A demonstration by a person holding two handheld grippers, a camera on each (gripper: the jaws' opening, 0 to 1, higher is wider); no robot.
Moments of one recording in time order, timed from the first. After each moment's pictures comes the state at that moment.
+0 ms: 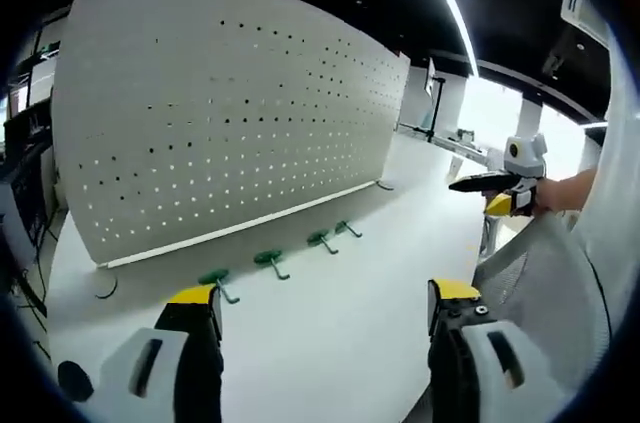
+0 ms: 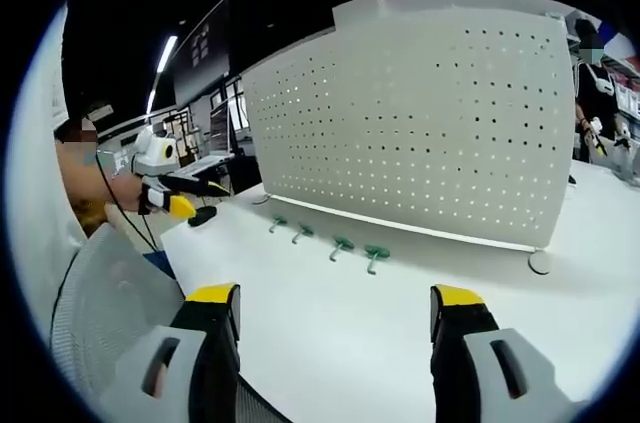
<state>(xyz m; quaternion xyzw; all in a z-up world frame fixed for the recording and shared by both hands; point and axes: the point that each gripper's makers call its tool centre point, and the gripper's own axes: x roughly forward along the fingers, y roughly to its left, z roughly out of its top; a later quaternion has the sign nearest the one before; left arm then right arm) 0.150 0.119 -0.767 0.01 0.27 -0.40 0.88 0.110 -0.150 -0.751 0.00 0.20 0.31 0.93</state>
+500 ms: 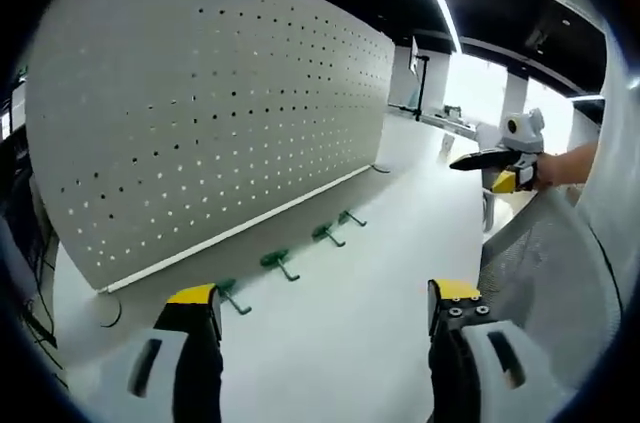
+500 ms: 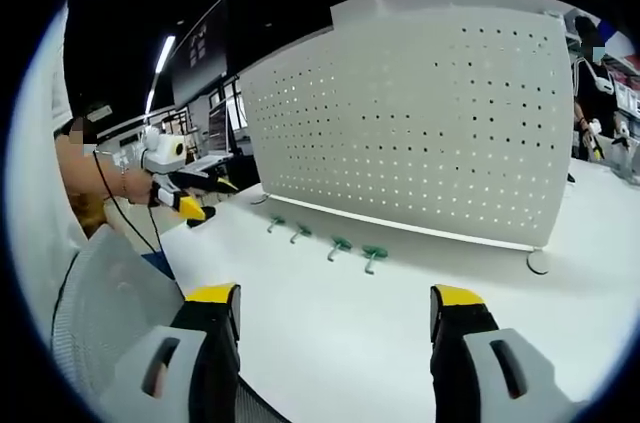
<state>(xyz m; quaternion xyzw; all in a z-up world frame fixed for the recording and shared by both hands) 0.176 0.119 -0.768 0.06 0.25 -0.42 0.87 0.112 -0.152 -0.749 0.01 0.20 0.31 0.93</state>
